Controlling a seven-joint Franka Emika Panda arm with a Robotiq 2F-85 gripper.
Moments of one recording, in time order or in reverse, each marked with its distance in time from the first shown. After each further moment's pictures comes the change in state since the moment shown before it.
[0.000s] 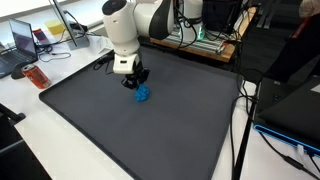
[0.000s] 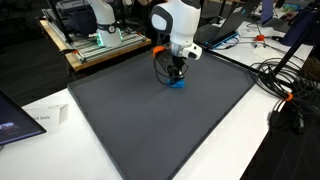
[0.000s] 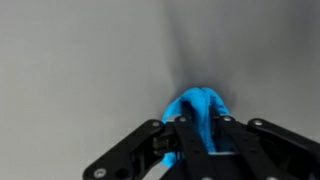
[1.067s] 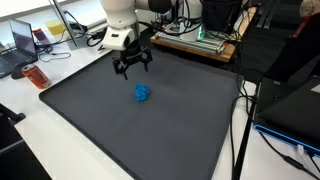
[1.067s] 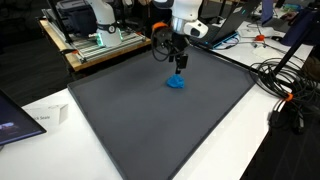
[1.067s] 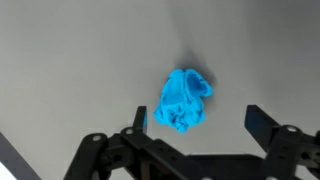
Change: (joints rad) arm 0.004 -0.178 0.010 -0.036 0.008 -0.116 0.175
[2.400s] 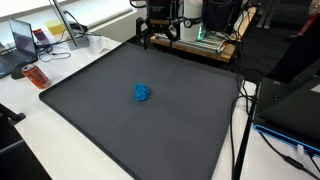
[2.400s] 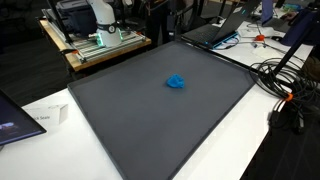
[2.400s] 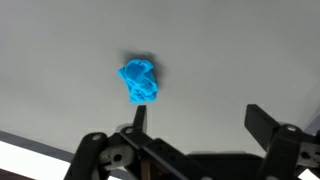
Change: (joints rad) arm 0.114 -0.409 0.020 -0.348 0.061 0.109 0.791
